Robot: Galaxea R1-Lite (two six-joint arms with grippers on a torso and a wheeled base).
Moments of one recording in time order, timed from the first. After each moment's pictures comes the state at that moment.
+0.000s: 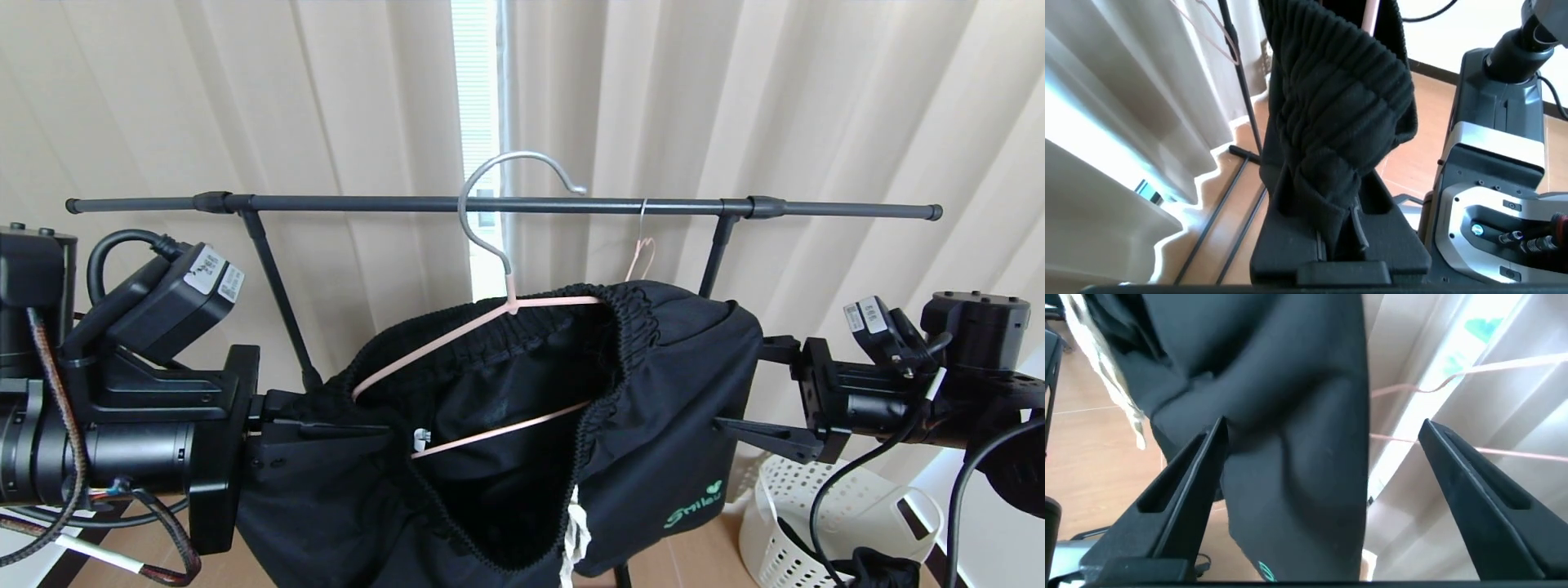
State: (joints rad) left arm -0.33 1.30 -0.76 -0.06 -0.78 0.38; right arm 0.04 1.81 -0.59 -0.85 1.11 -0.41
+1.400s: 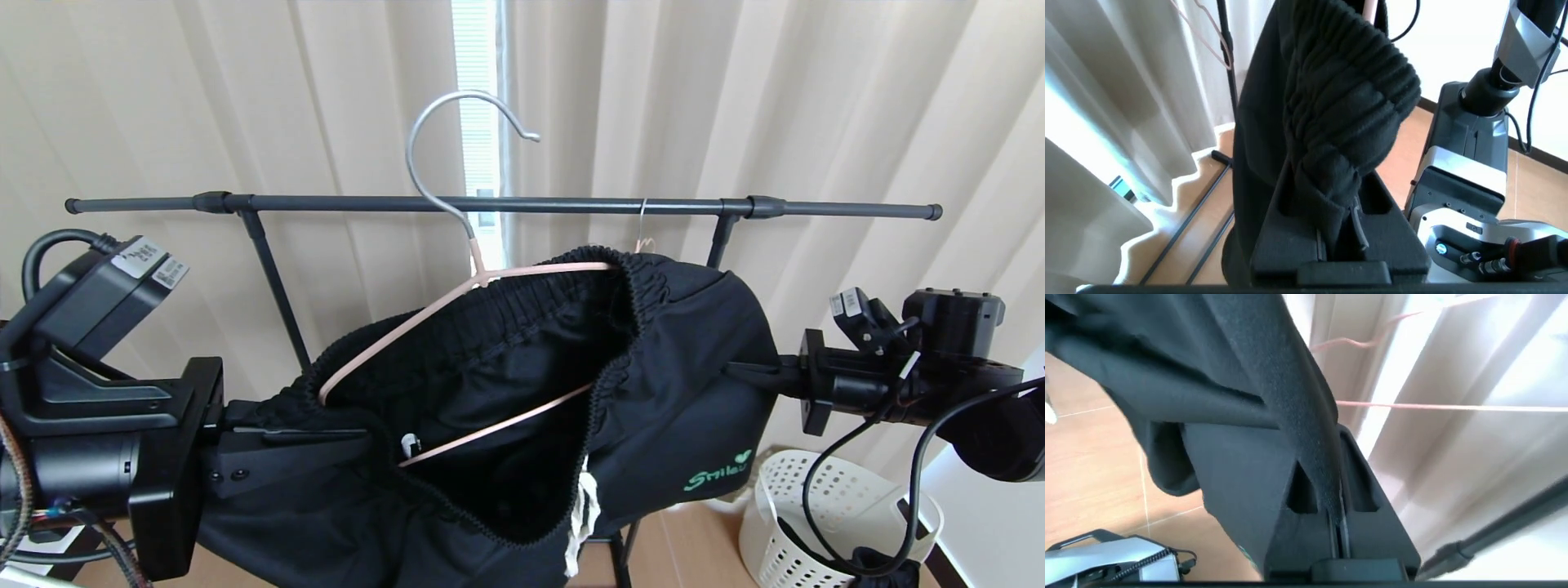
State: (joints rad) left arm -0.32 1.22 -0.70 -0.10 -0.78 0.21; right arm -0.06 1.94 -0.71 -0.84 1.10 -0.40
